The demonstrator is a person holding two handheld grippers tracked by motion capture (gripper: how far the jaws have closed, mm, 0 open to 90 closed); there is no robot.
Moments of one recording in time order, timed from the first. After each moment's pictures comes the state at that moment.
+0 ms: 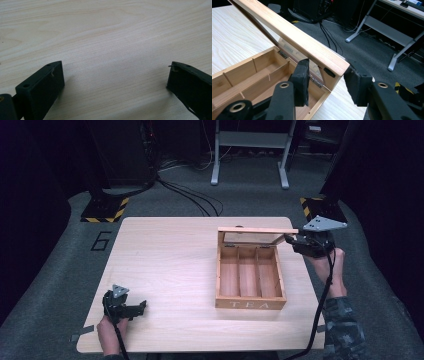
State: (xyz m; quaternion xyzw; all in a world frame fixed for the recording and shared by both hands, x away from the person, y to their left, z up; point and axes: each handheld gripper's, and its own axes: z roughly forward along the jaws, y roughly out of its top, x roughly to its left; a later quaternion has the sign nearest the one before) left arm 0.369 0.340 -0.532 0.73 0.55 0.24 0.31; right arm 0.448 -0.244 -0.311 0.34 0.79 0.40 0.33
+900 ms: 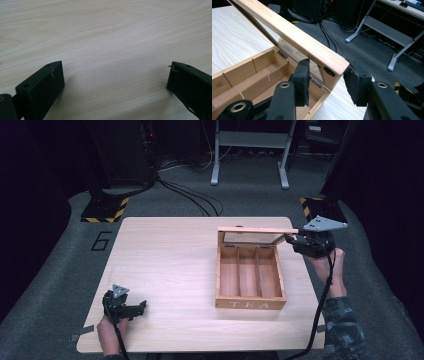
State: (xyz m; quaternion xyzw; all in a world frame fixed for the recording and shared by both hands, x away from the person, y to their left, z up) left arm 0.369 0.340 -0.532 0.73 0.55 0.24 0.31; right arm 0.448 -0.245 -0.311 0.34 0.79 0.40 0.33
